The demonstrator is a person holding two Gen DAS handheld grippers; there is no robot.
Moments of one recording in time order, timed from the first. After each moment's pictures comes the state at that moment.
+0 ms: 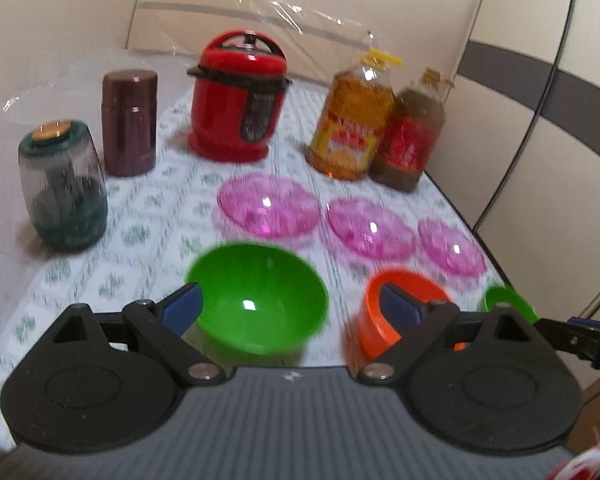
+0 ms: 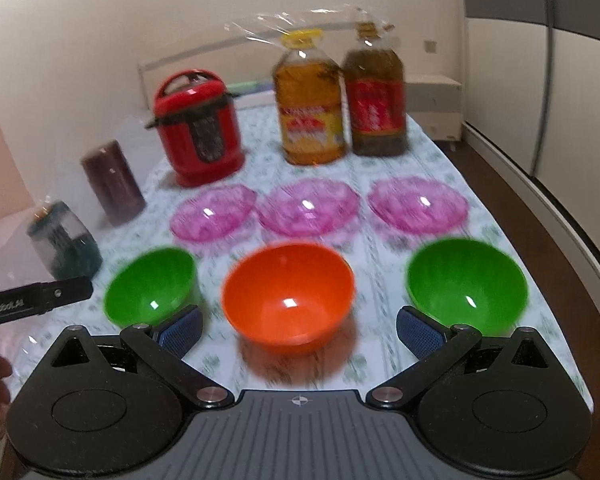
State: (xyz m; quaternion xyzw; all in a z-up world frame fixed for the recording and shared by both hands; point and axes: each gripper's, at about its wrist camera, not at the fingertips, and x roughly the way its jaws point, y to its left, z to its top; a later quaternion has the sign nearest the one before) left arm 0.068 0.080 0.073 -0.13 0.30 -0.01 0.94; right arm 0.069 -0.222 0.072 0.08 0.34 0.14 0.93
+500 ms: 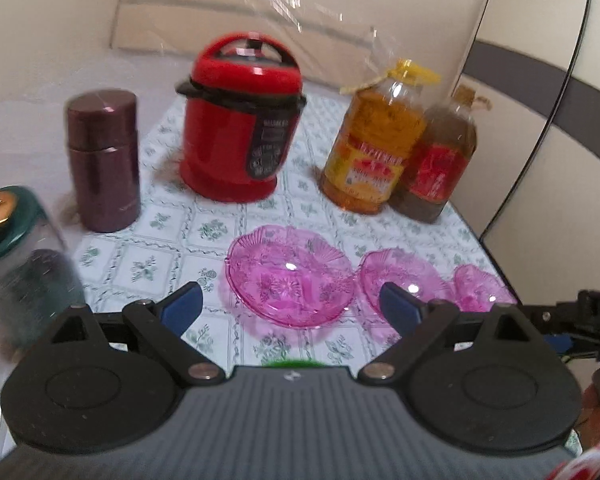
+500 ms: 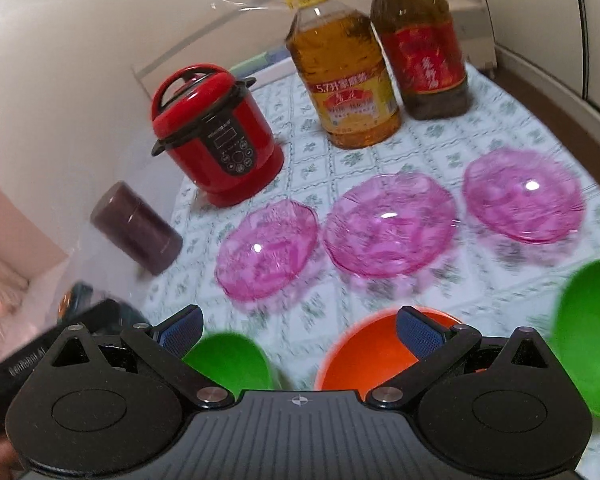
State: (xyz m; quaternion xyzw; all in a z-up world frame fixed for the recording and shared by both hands) left arm 0.228 0.141 0.072 -0.12 0.33 -0.03 0.94; right arm 0.254 -0.166 0.057 0.23 0.43 0.17 0.86
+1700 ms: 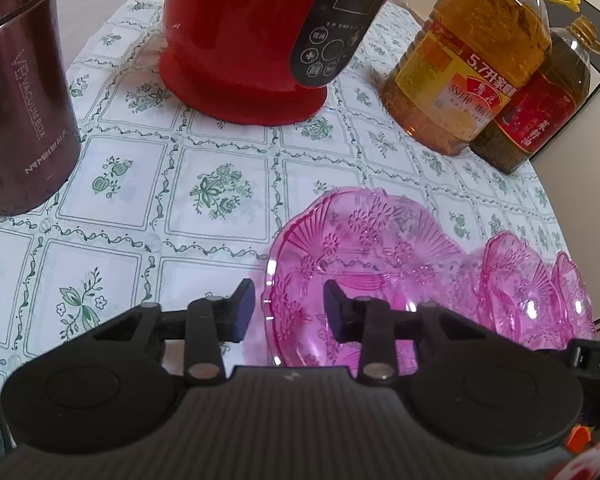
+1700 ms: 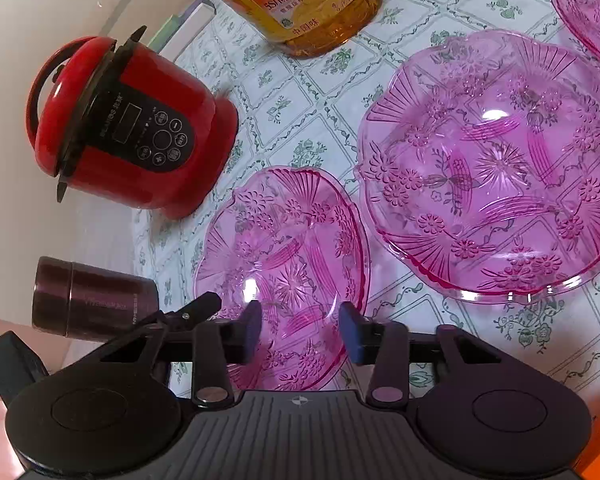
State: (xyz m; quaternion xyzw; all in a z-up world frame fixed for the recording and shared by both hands) left arm 0.436 0.189 -0.070 -0.15 0.48 -0.05 0.87; right arm 0.399 -0.089 -0.081 0.39 0.51 0.11 0.76
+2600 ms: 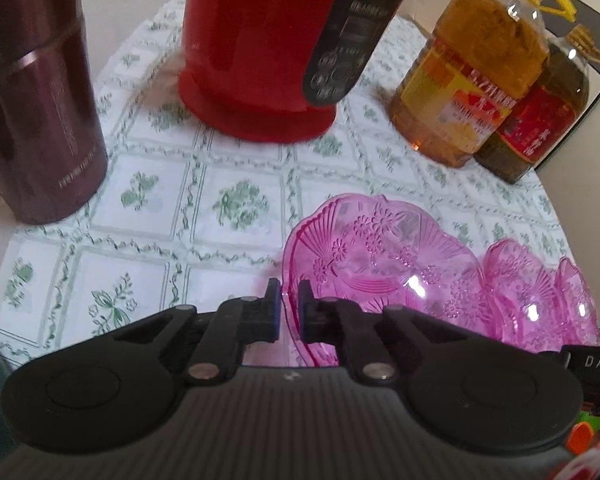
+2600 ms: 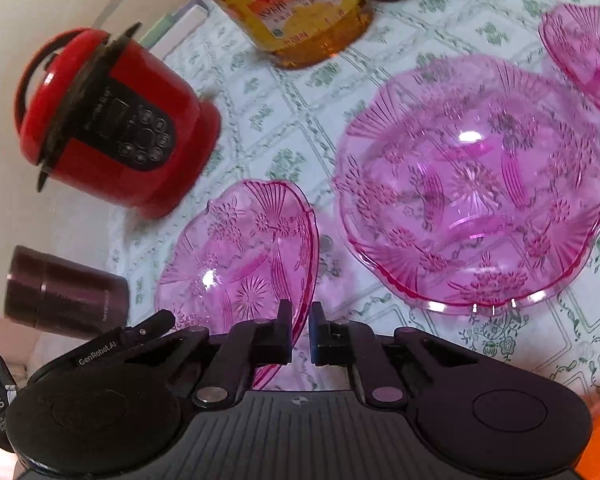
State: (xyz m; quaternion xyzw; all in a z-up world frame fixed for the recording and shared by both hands) left arm 0.421 0.195 -0.044 -0.13 0.46 -0.03 0.88; right arm 0.392 -0.092 -0.065 0.34 0.50 0.09 0.79
